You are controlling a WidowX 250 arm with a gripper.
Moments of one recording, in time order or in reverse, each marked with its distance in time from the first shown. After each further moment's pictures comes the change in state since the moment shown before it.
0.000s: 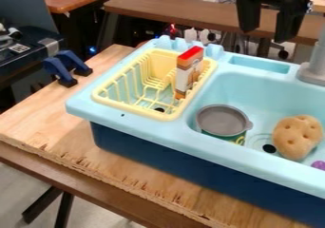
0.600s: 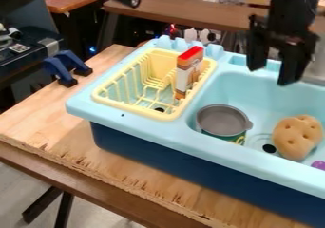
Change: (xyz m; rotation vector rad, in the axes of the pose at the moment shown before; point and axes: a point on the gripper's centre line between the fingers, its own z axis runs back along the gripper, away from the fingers) arm 0.000 -0.019 -0.053 0.020 0.086 -0.112
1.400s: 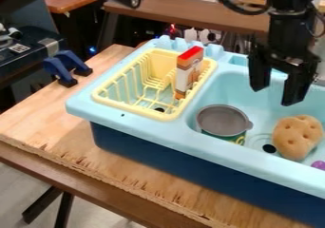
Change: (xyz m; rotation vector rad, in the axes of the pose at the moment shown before) arm 0.002 -0.002 -0.025 -0.057 -0.026 0.035
